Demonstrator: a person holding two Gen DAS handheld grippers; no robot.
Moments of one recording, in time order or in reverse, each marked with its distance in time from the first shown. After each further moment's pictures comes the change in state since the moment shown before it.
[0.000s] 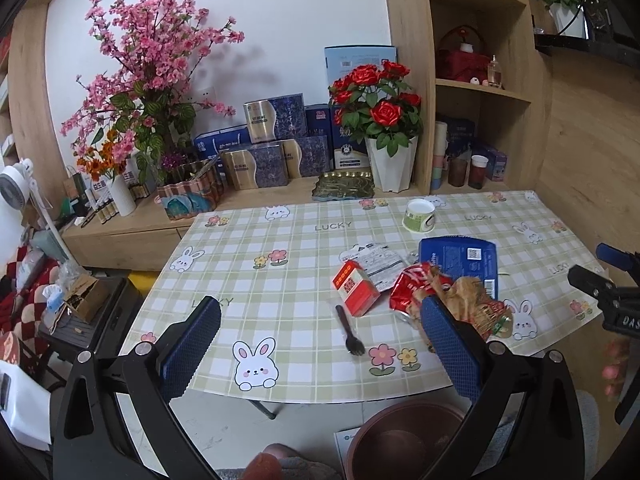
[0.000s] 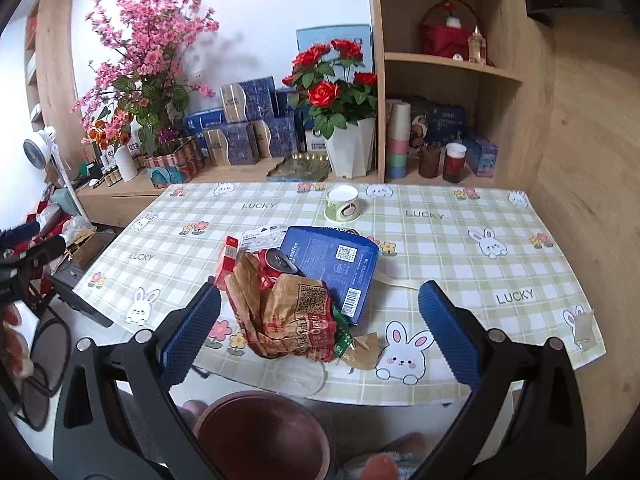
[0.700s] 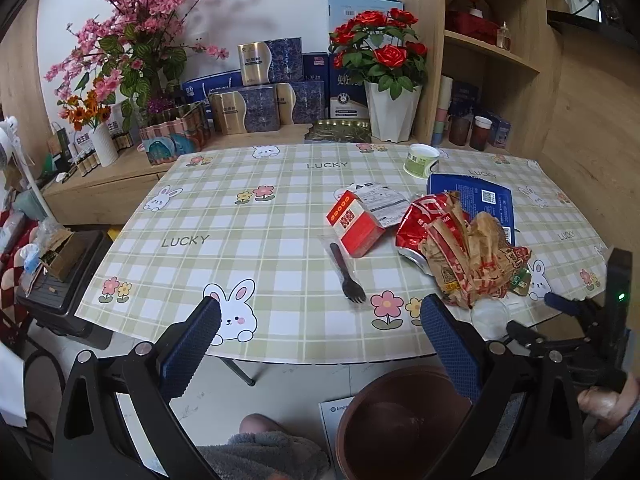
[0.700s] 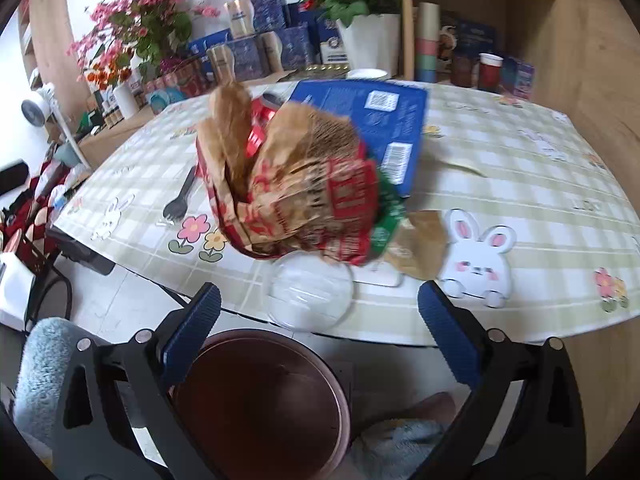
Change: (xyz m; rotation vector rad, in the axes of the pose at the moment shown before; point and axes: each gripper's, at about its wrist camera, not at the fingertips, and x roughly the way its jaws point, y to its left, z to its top) left arm 0.063 0.014 -0.063 -0.061 0.133 -0.065; right arm 0.122 0.016 -0.107 0.014 0.229 0.062
